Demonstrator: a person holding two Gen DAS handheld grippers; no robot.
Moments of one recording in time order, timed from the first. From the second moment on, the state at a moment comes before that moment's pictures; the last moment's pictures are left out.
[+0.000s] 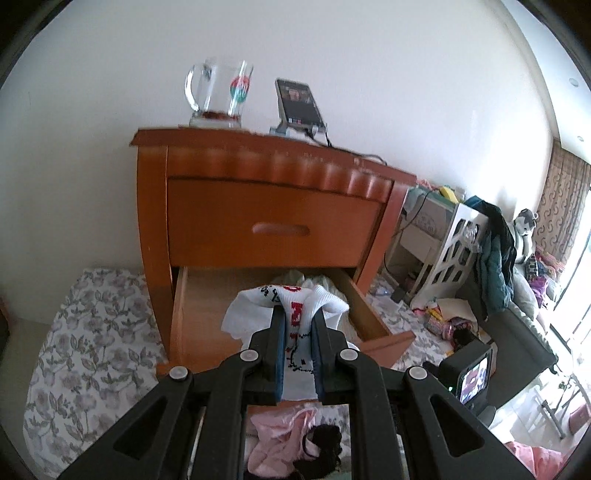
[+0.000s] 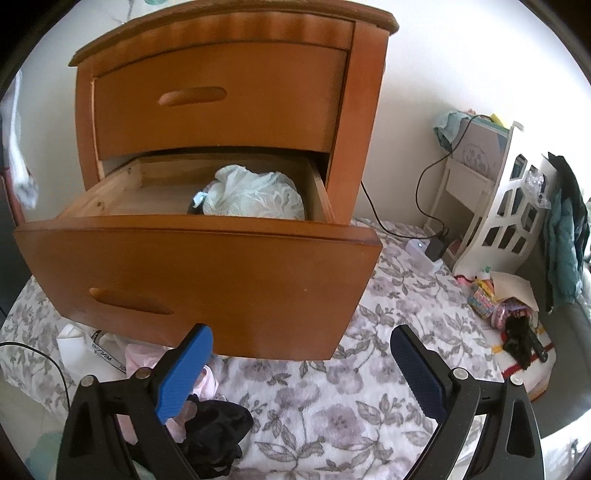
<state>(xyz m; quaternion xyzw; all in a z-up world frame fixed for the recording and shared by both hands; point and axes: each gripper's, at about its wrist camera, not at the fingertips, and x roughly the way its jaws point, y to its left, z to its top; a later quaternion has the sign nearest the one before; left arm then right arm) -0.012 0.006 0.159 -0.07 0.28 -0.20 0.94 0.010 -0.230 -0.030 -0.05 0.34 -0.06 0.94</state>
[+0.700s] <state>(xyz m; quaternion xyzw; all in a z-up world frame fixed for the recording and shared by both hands) -0.002 -0.012 0.087 -0.06 0.41 -0.19 0.89 -0.001 -0.225 -0.024 -0.05 0.32 -0.05 0.95</state>
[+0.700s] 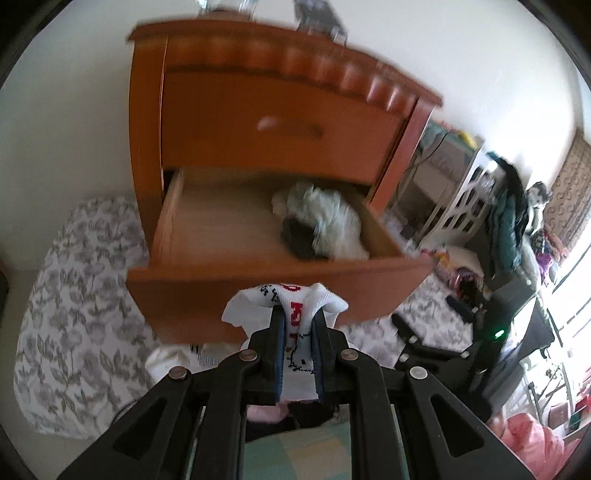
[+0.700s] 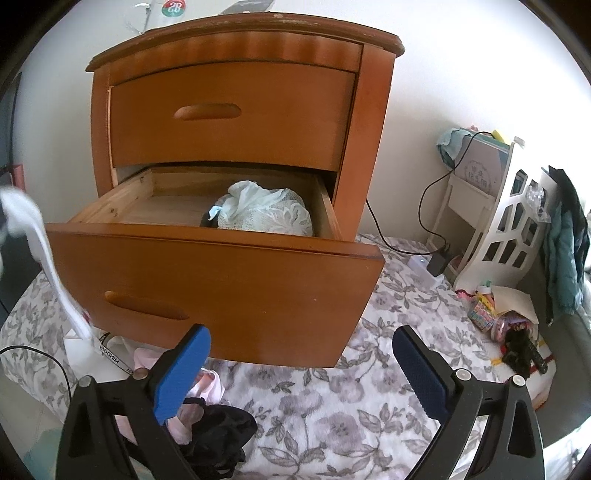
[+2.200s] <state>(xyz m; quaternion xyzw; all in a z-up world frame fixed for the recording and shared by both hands) 0.046 -0.047 -0.076 -0.05 0.61 -0.15 0.78 0.013 -0.227 -0.036 -0.05 0.35 -0.05 0.93</state>
